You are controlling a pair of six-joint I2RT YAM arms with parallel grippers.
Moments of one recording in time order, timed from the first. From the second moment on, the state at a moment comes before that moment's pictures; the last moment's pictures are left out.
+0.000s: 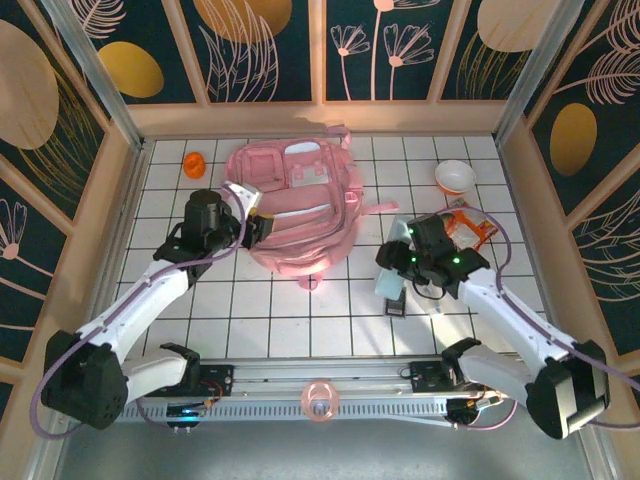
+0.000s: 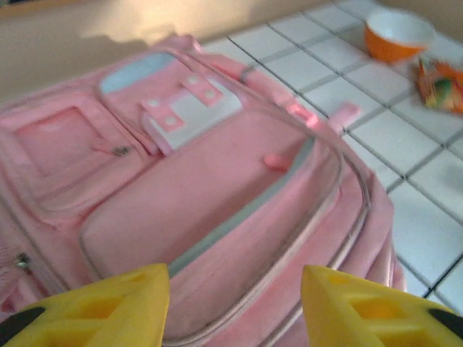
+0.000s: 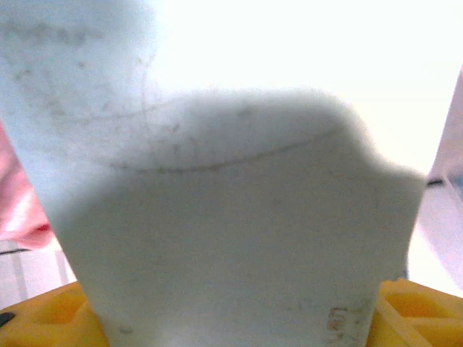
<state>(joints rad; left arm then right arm) -0.37 1.17 0.77 -0.11 0.29 0.13 0.48 1.01 0.72 -0.61 -0.11 0.79</state>
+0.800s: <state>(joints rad) -0.42 1.68 0.94 -0.06 0.30 0.55 0.47 0.94 0.68 -0.48 -0.16 0.83</state>
